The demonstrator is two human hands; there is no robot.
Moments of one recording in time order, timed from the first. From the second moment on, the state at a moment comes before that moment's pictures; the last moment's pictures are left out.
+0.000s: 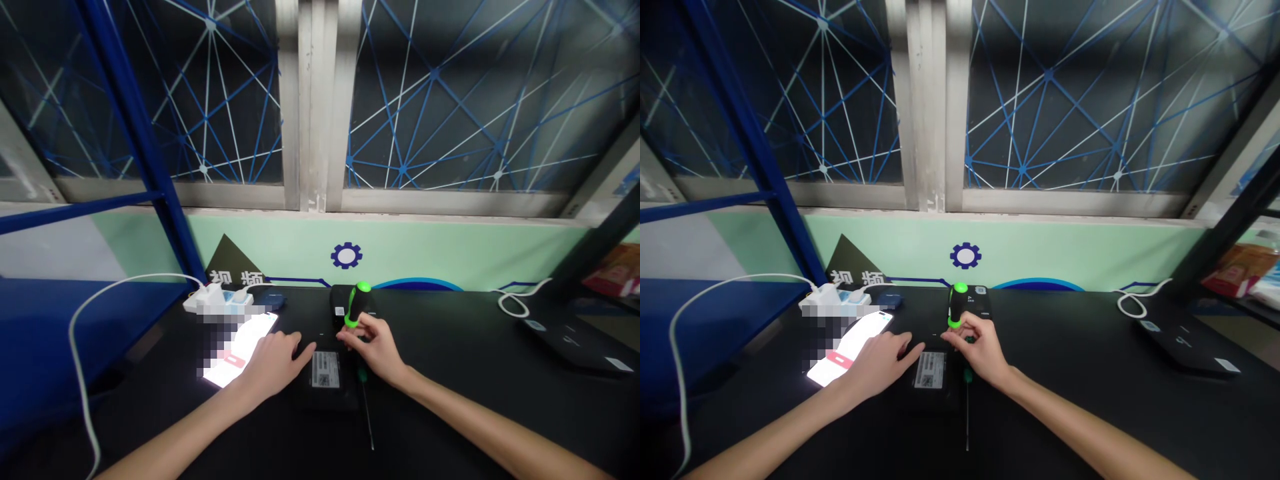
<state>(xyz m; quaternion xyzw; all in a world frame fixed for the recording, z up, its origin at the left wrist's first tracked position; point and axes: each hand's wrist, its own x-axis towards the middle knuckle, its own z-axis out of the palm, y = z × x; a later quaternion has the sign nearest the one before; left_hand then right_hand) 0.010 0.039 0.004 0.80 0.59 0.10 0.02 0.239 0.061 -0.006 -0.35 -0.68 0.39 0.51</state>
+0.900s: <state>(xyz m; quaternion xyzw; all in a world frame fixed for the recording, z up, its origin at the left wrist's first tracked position) 0.011 0.039 0.008 0.80 0.59 0.10 0.03 0.234 0.055 -0.016 -0.35 -0.67 0.36 0.54</state>
